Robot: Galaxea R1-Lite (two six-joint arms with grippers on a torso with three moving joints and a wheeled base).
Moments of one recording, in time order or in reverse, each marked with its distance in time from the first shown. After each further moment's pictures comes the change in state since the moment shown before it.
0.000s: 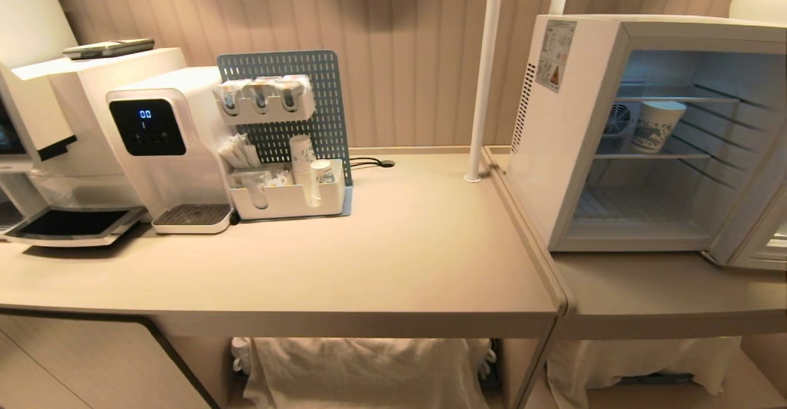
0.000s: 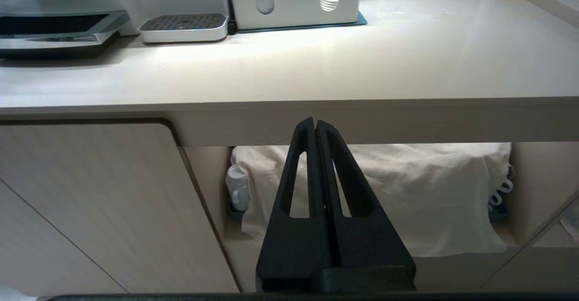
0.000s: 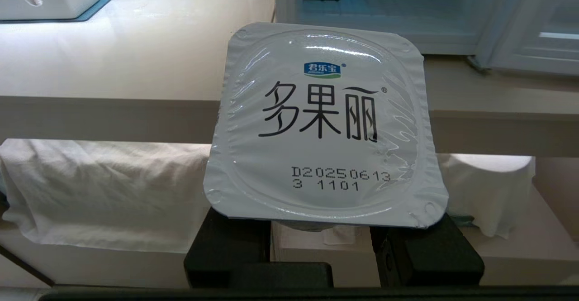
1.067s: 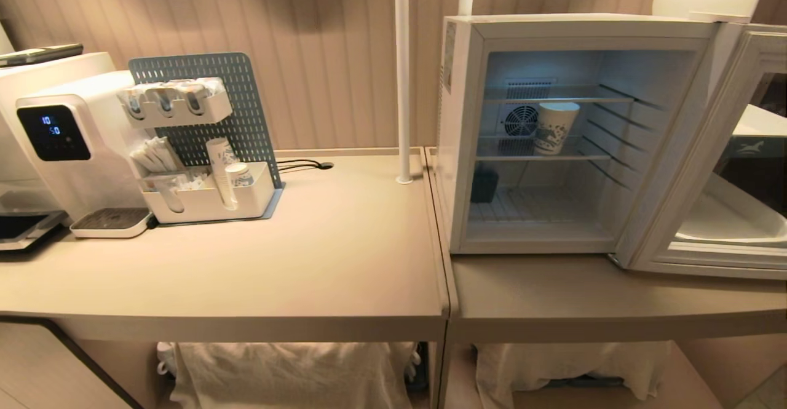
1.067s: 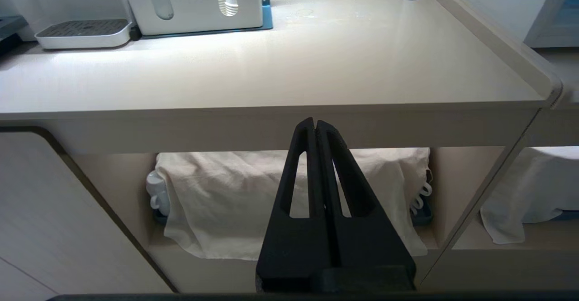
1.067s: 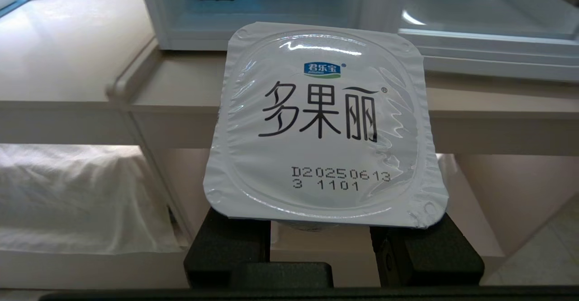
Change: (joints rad) left arm 0.000 0.000 0.000 -0.003 -0.002 -0.003; right arm 0.001 0.001 0.000 0.000 -0.002 0.001
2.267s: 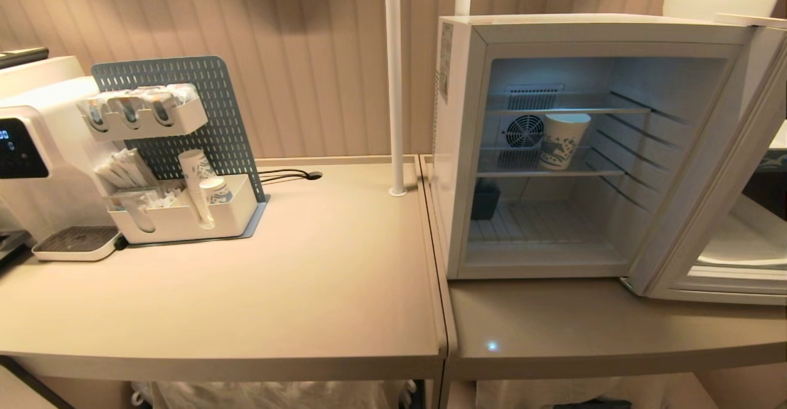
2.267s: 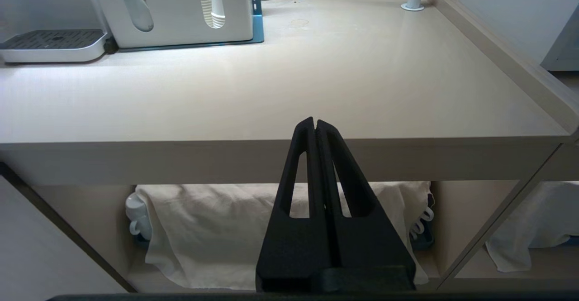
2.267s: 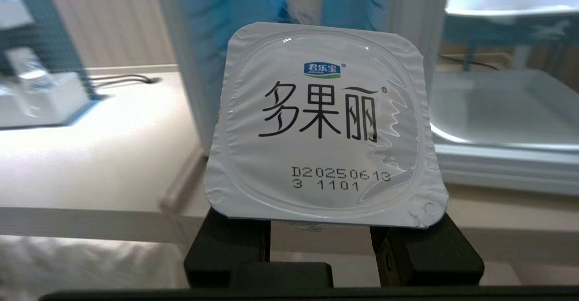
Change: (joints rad) left arm 0.000 0.000 0.001 -0.001 0.001 -0.015; right arm 0.001 0.169 -0.441 0.112 0.091 0.095
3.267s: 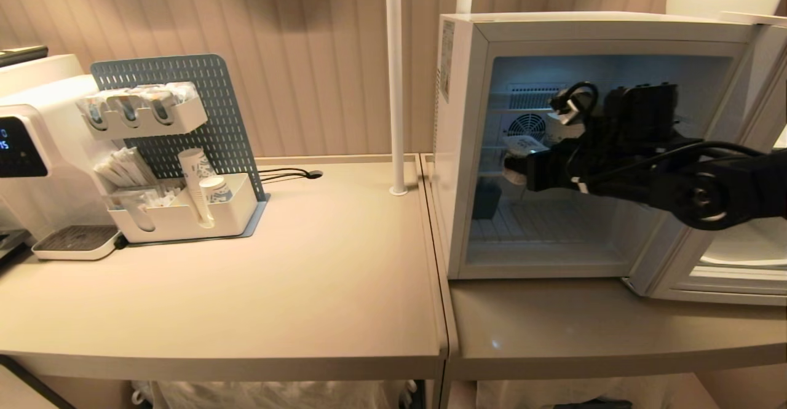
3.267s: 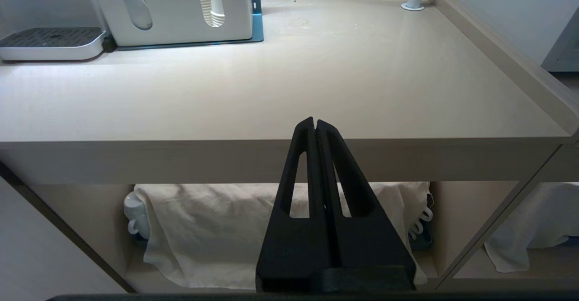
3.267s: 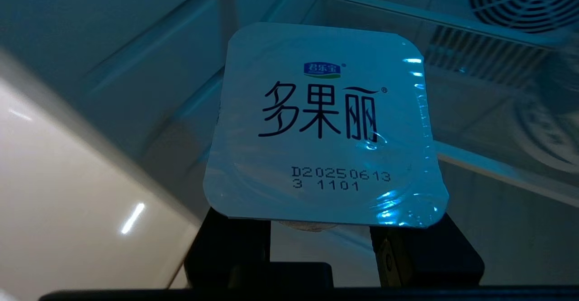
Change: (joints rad) left arm 0.000 0.000 0.000 0.000 0.001 -0.006; right arm 0.290 1.754 -0.782 -0.557 0.019 -0.080
